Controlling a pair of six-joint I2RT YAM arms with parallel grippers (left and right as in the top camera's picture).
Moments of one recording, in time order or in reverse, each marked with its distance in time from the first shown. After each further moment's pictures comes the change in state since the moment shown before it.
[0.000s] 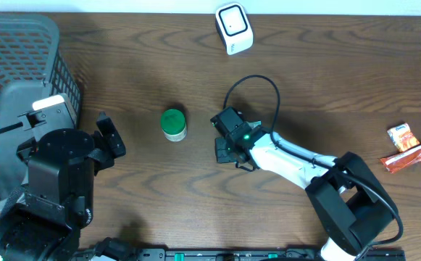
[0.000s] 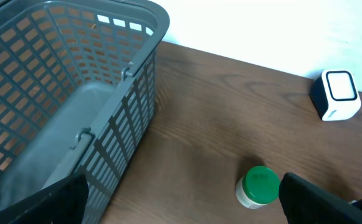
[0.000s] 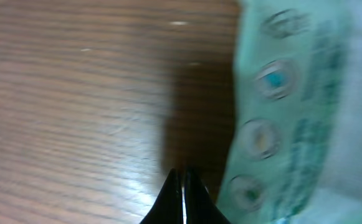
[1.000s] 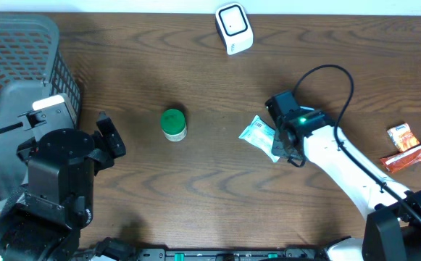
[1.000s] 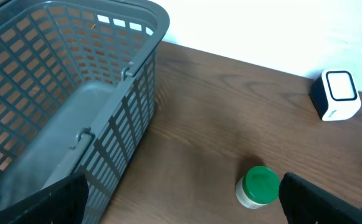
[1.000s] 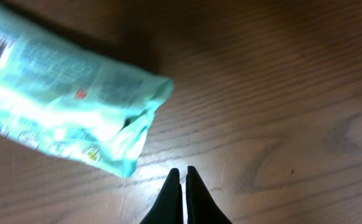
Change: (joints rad) left arm 0.000 0.000 0.000 0.000 0.000 0.000; right arm -0.277 -0.269 -0.003 -0.476 0.244 0.058
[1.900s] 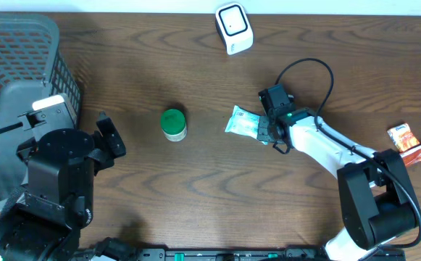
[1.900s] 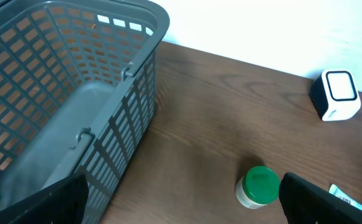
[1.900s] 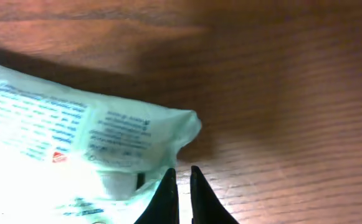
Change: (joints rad) left arm 0.000 0.000 0.000 0.000 0.000 0.000; right arm -0.031 0.214 -0.016 0.426 -0.113 -0.156
